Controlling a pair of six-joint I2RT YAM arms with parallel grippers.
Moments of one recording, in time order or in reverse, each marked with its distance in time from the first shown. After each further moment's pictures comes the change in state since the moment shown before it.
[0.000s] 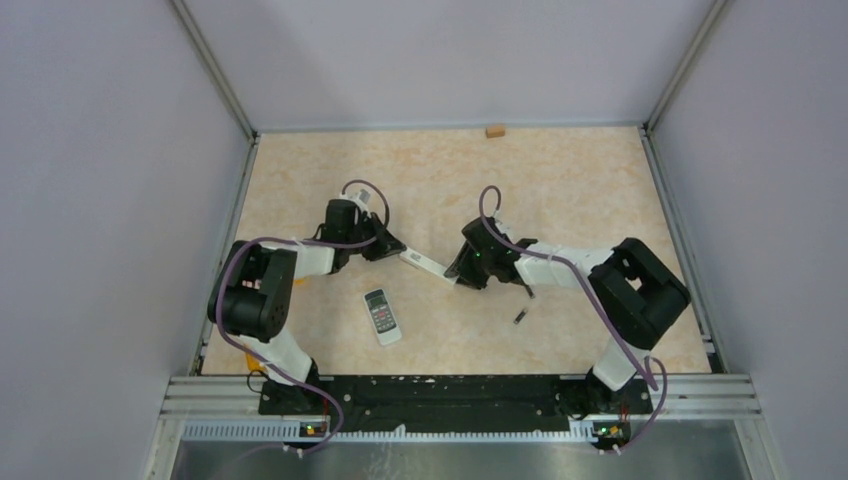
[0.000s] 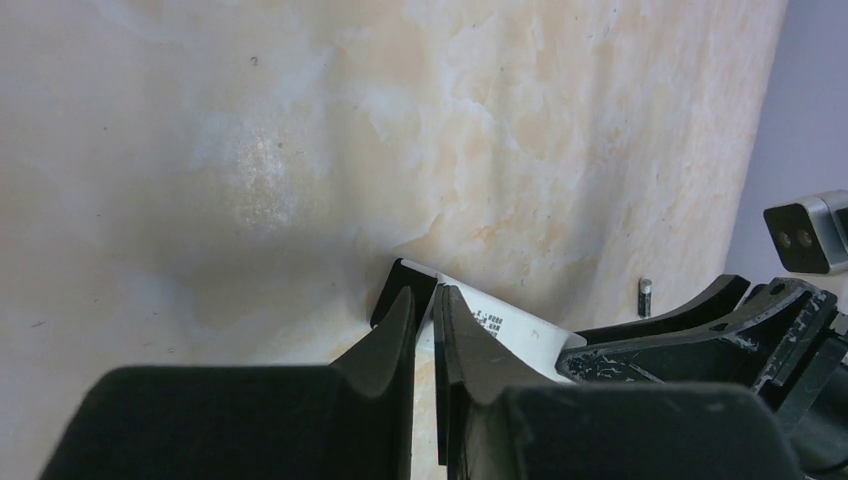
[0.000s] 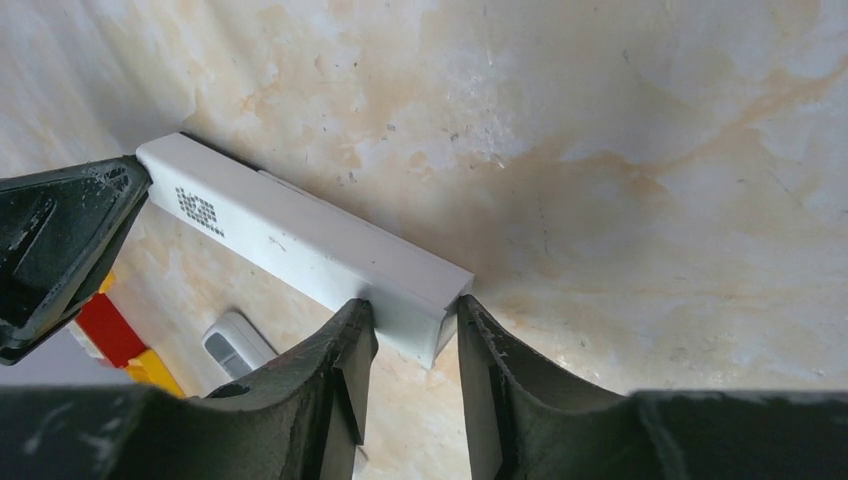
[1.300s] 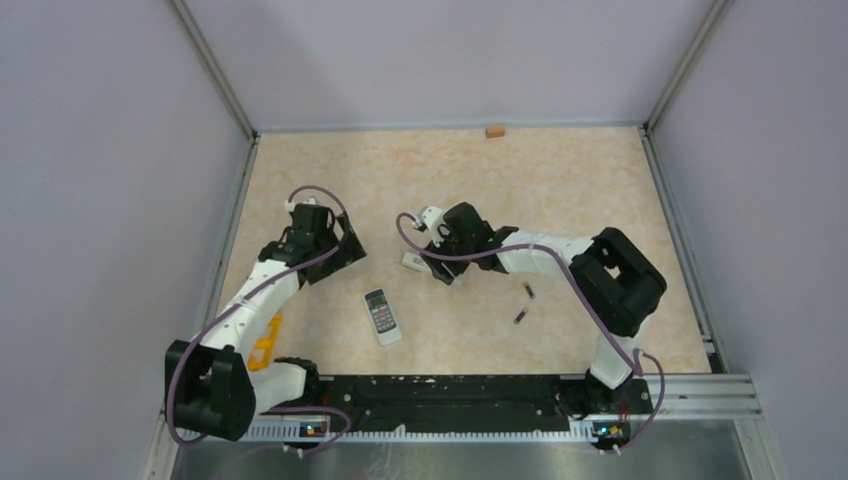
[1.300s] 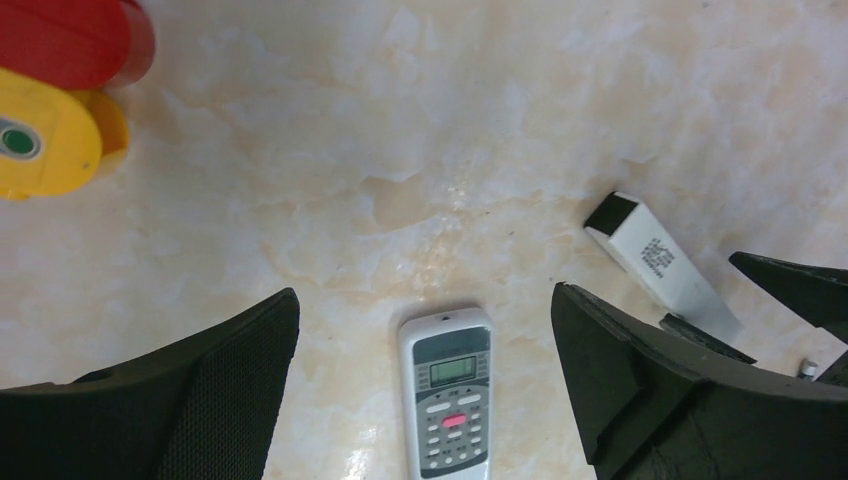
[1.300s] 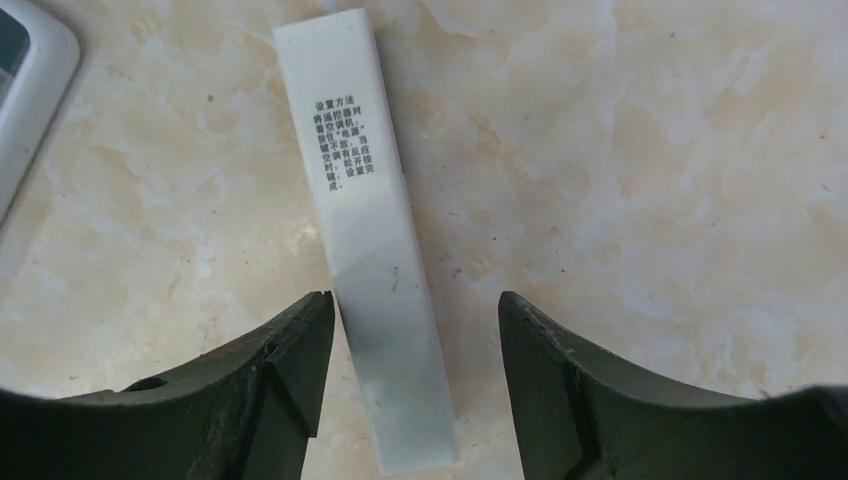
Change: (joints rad) left arm 0.048 -0.523 0.078 -0.787 -0.508 0.077; right arm 0.040 0.093 0.184 0.045 -0.167 -1.352
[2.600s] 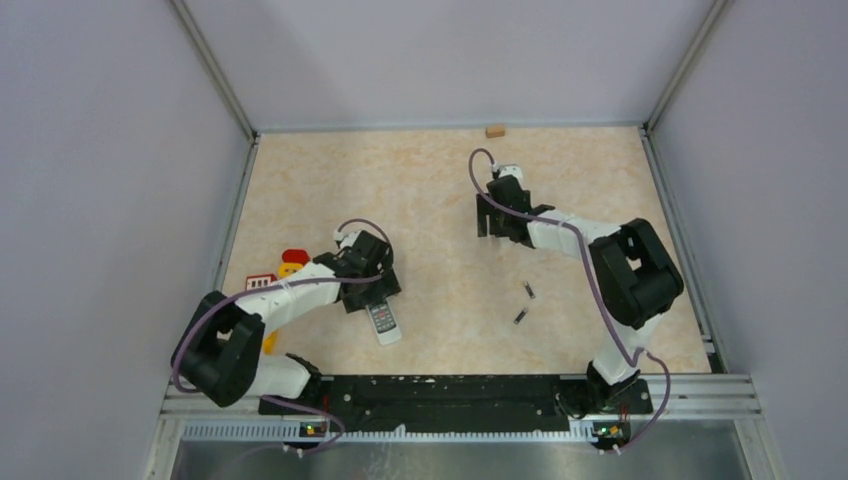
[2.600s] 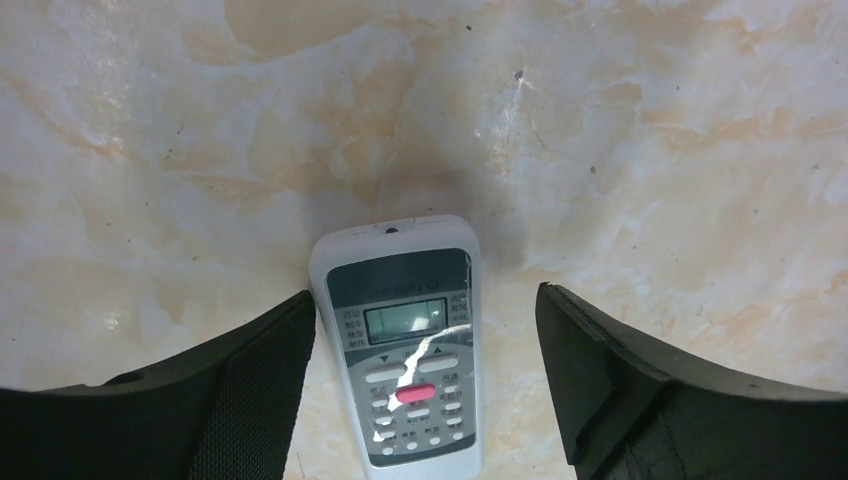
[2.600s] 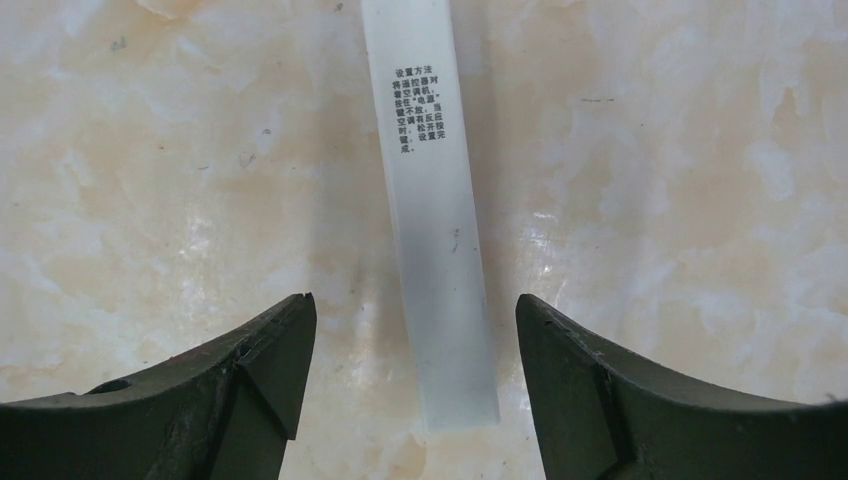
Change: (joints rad) left arm -0.357 0.150 -0.132 0.038 -0.118 -0.263; right arm -0.268 0.003 0.006 -0.004 0.442 0.458
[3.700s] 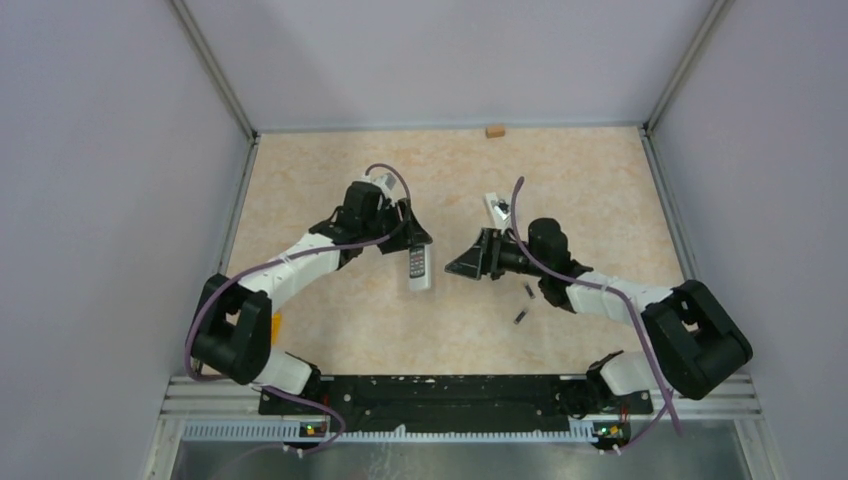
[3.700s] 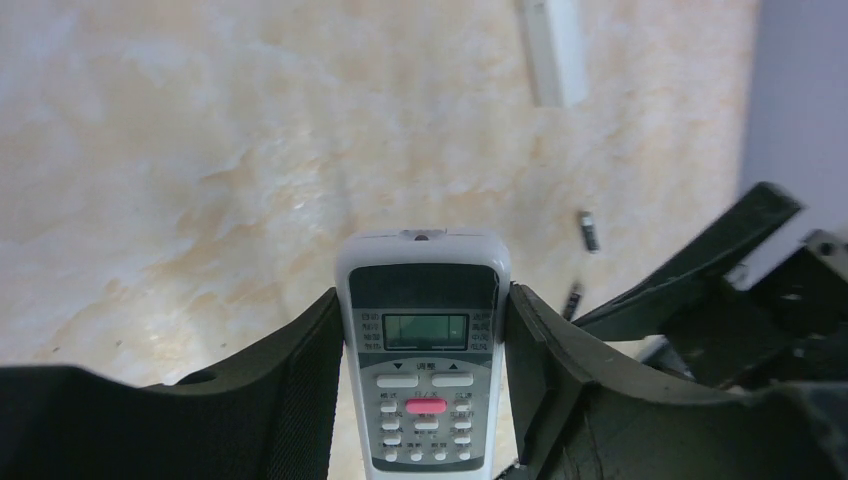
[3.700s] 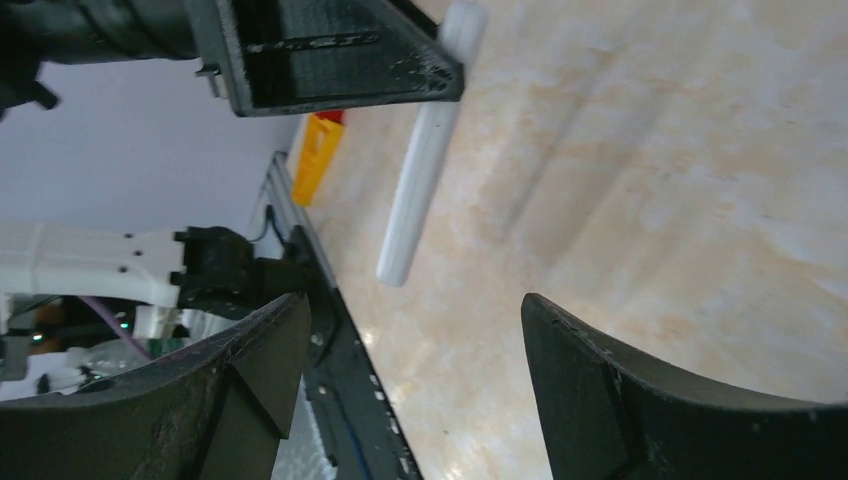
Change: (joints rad) left arm 0.086 0.146 0.261 0.289 0.417 0.244; right arm 0.029 -0.444 -0.545 0.594 -0.899 0.425
